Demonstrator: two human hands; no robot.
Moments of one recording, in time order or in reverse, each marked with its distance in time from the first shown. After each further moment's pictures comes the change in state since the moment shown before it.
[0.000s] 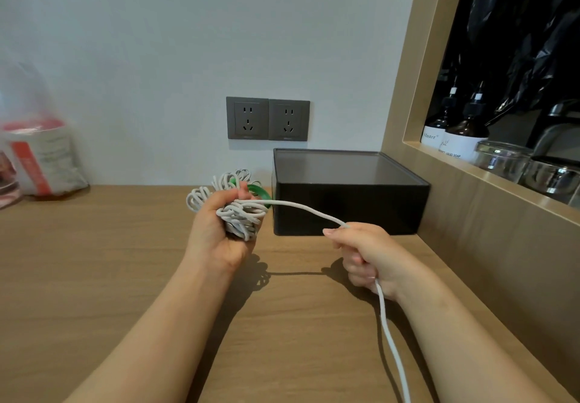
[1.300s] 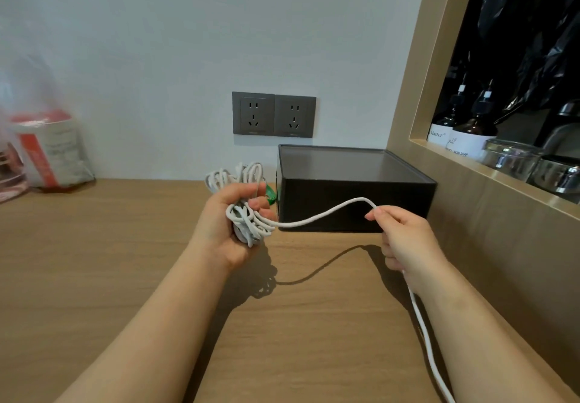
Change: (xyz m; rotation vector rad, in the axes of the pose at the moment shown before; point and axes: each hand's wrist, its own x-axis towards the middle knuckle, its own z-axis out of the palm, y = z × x) left_hand -0.006 0.000 -0.001 0.298 -0.169 -0.058; right_hand -0.004 -0.002 -0.016 -0.107 0.442 -0.157
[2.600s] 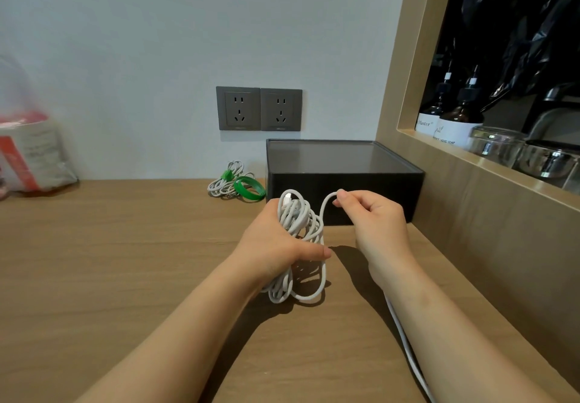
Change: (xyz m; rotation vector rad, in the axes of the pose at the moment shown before) left_hand -0.005 -0.048 0.015 1.269 -0.004 0.127; right_hand -0.010 -0.001 0.028 -0.038 0.096 -0.294
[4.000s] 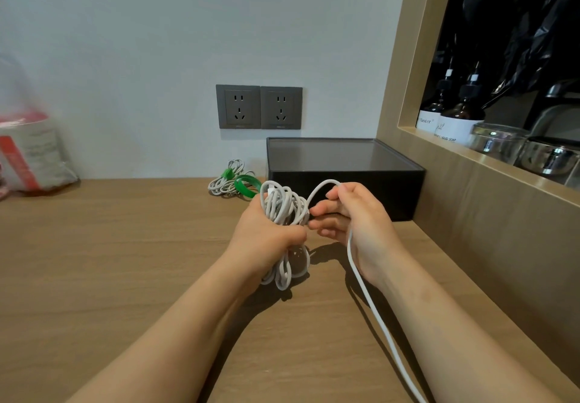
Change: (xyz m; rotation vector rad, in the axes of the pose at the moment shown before) left_hand 0.005 -0.009 -0.004 -0.223 0.119 0.007; right_hand -0.003 -0.007 0.004 0.408 -0.298 0.136
